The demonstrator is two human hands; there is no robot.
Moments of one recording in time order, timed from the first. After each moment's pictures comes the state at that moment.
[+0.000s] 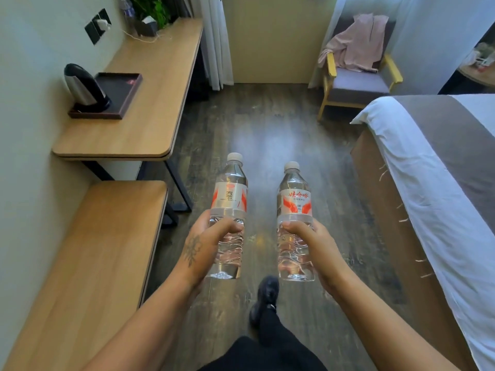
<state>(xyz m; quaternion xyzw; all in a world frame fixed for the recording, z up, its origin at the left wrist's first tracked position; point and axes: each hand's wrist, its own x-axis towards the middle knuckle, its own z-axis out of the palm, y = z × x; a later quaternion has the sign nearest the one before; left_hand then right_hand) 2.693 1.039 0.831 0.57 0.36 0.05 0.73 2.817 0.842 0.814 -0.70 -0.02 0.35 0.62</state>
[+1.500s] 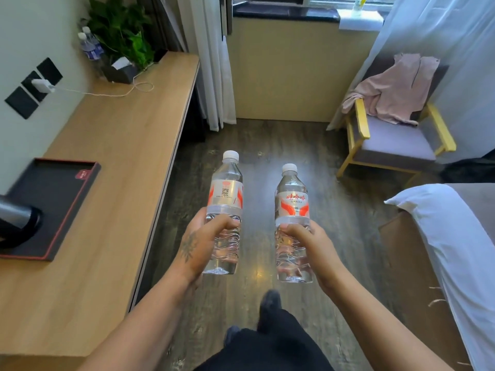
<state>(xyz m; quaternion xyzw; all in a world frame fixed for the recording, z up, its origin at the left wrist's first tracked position) 3.329 1.467 0.825 0.55 0.37 0.06 0.75 3.455 1.266 0.811 -0.71 -0.03 0.35 0.61</state>
